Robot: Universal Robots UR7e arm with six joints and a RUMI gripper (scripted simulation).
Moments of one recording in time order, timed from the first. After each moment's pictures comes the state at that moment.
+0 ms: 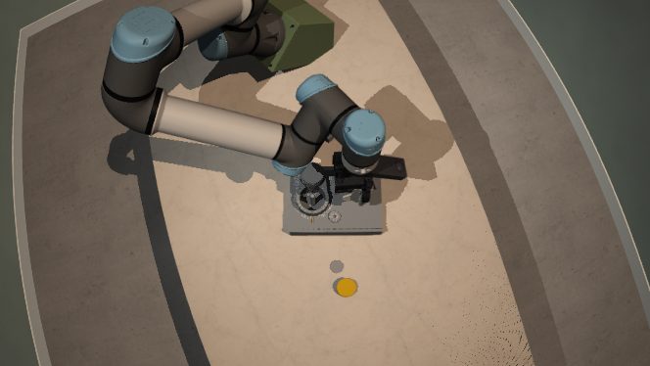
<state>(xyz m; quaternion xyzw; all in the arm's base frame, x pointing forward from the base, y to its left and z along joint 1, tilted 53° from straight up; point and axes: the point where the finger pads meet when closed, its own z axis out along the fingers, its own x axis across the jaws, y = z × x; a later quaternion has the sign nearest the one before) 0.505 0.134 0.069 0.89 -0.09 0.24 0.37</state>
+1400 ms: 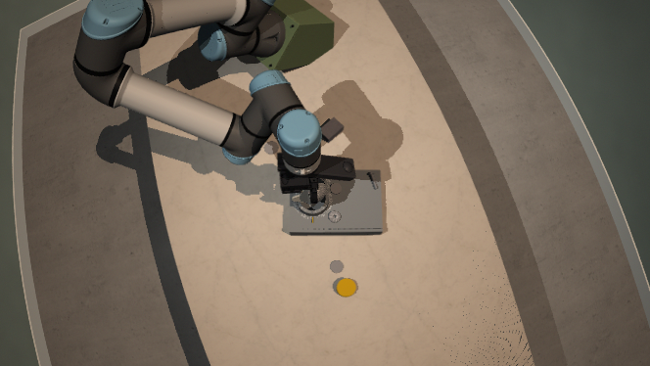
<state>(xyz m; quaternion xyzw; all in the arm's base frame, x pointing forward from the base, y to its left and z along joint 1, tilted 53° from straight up) 0.460 0.053 0.138 0.89 -0.09 0.24 0.37</state>
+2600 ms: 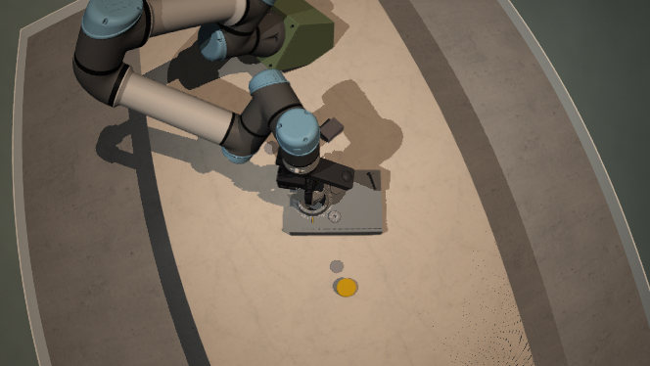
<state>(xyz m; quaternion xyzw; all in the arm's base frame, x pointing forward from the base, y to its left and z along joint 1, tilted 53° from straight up) 0.461 0.051 0.139 0.87 -0.20 0.28 0.34</state>
